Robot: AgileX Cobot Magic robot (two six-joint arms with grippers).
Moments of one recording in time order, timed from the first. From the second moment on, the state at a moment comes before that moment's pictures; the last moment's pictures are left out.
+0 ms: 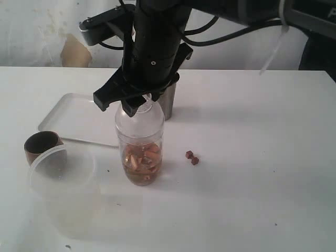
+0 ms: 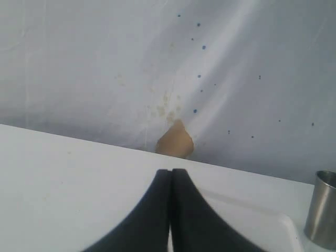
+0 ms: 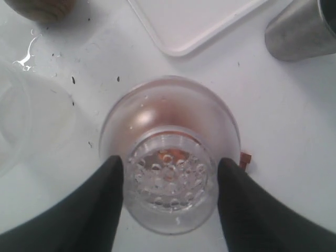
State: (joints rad) left arm 0.04 0.08 -0.01 0.01 -0.05 -0.21; right arm 0.70 1.91 -1.86 -0.08 1.22 0.01
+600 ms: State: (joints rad) left arm 0.04 0.08 -0.01 0.01 -0.05 -0.21; right arm 0.70 1.95 -1.88 -0.09 1.20 0.01
